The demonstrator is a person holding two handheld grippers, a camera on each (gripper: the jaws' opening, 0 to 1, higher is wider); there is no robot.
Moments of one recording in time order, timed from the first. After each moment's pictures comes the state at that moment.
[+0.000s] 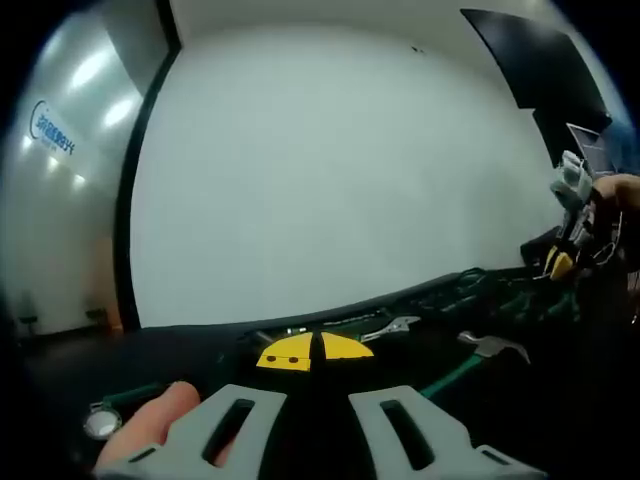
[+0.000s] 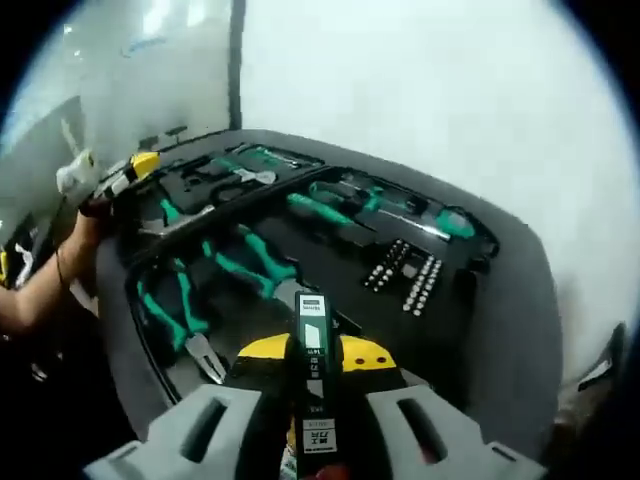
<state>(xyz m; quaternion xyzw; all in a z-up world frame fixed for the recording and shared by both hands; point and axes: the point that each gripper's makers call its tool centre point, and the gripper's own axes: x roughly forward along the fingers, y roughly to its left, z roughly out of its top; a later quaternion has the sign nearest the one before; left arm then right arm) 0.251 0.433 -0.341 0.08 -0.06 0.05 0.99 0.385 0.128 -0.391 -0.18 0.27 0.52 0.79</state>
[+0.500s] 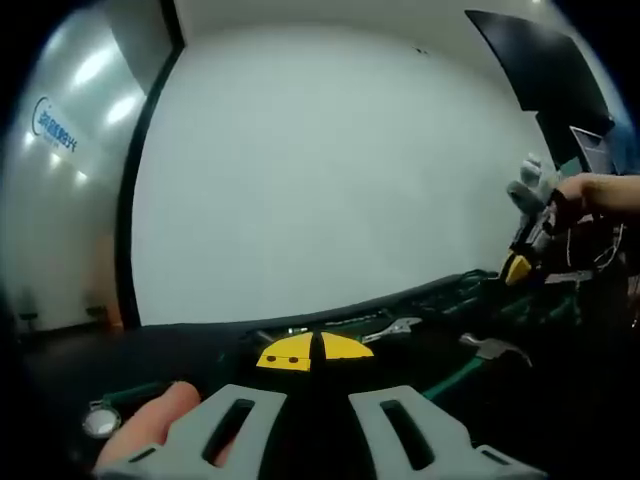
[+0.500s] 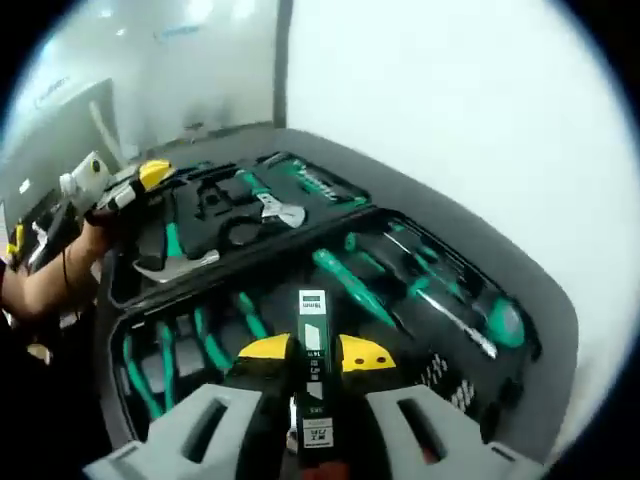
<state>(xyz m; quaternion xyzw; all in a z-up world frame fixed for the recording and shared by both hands) 0.255 0.437 -0.341 0.08 -0.06 0.05 0.99 0.419 0.236 -0.383 -0.28 0.23 0.60 0.71</state>
